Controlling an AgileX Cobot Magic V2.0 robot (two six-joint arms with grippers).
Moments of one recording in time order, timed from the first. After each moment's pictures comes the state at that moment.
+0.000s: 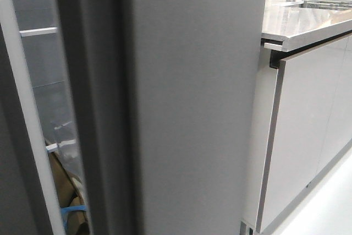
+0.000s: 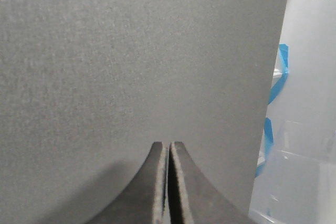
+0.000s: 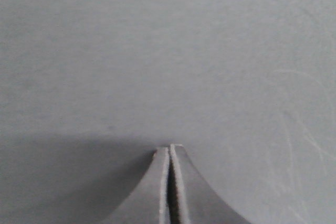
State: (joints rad) left arm -0.02 0.00 0.00 -0.01 -0.02 -0.09; right arm 0.60 1.27 -1.26 -0.11 -0.02 0.07
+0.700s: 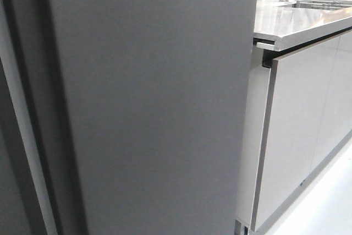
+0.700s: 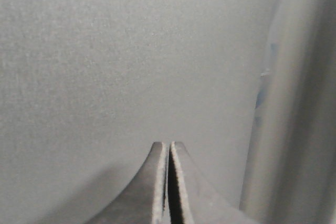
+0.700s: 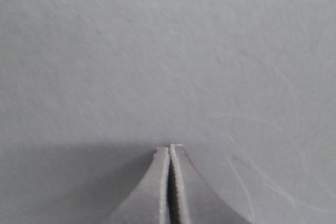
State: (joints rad) left arm -0.02 0.00 0.00 -0.01 -0.02 -0.09; right arm 0.60 1.59 -1.58 -0.10 -0.02 0.10
